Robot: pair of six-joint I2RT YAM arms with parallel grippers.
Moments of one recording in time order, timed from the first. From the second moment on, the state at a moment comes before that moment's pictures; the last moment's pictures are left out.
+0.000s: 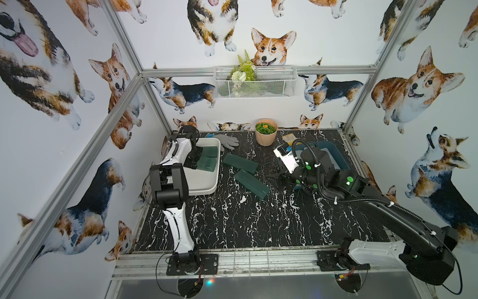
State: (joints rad) left arm 0.04 2.07 1.74 -0.95 -0.09 -1.32; right arm 0.90 1.17 1.28 -0.63 -0.05 0.10
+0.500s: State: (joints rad) left arm 0.01 2.17 1.79 -0.93 -0.11 -1.45; right arm 0.90 1.15 1.28 -0.69 -0.03 0.10
